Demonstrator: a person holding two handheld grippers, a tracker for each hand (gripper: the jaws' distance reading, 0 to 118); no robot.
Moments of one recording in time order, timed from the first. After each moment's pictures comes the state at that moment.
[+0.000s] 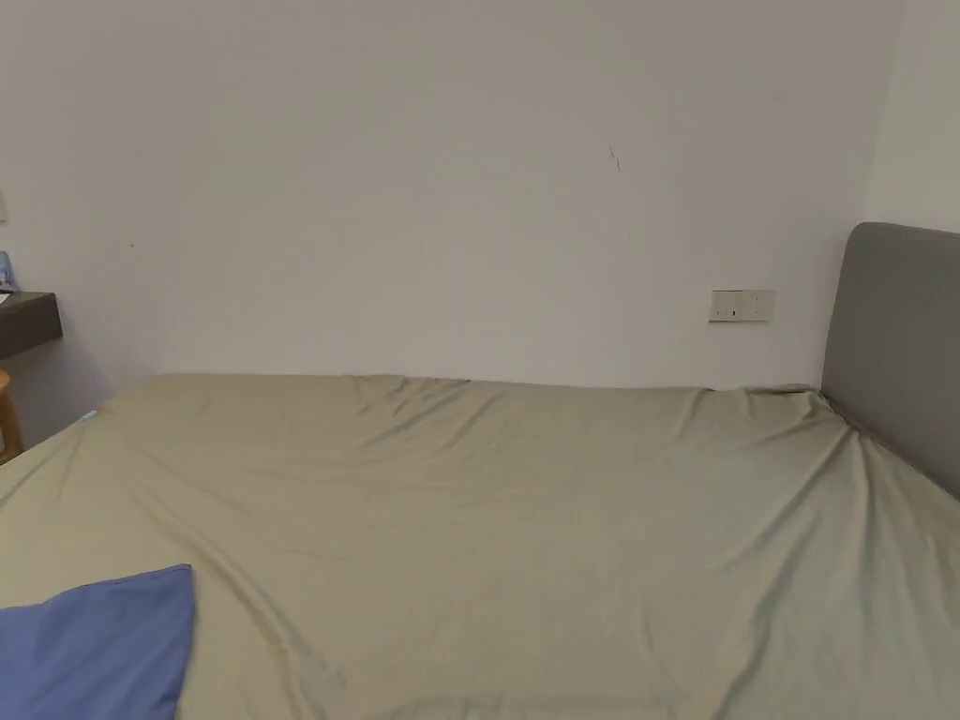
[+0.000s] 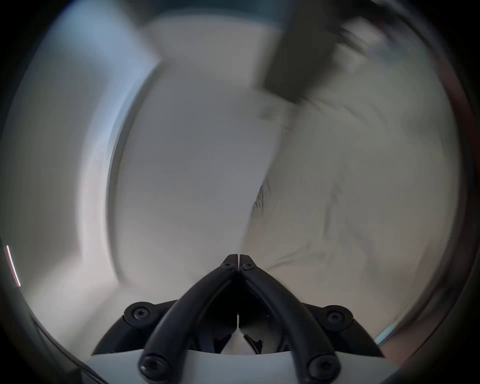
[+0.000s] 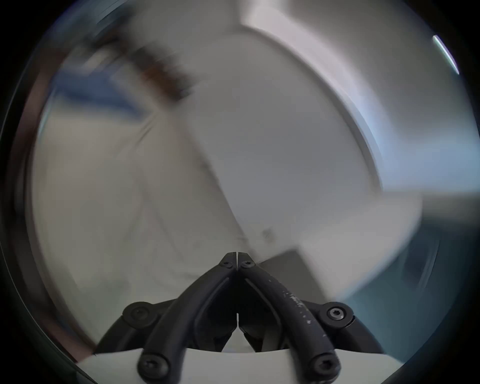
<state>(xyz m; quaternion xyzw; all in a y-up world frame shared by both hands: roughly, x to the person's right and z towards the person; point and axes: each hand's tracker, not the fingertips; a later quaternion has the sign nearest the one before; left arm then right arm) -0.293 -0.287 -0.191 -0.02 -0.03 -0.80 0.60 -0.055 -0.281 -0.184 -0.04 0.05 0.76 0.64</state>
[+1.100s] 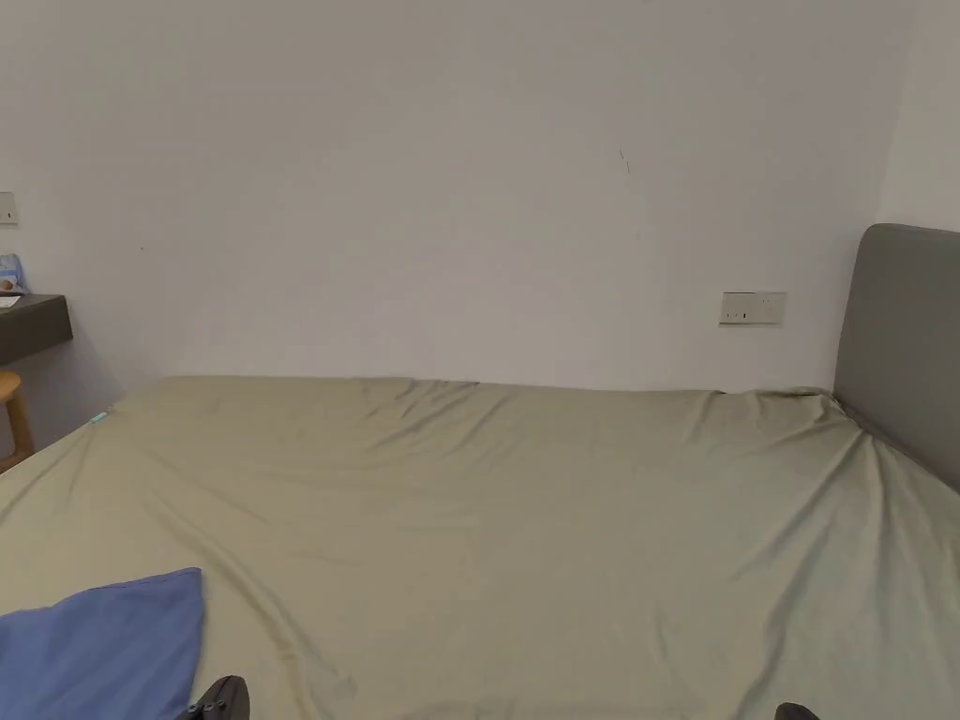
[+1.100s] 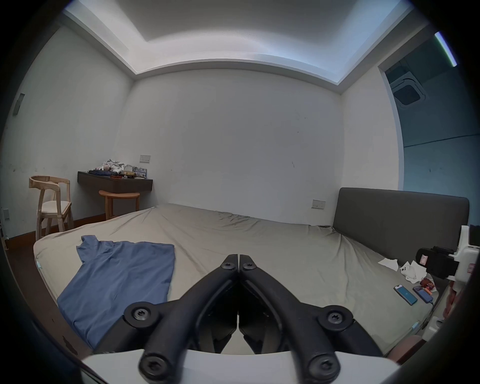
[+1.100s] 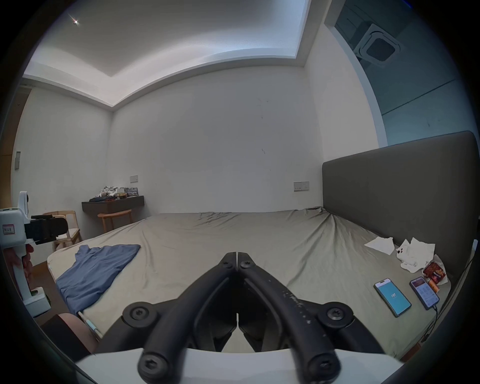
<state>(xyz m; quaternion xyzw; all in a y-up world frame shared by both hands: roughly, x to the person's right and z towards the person) -0.391 -0.196 -0.191 -0.03 0.00 0.06 1.00 0.013 -0.214 -0.187 -0.06 0.05 -0.02 1.00</state>
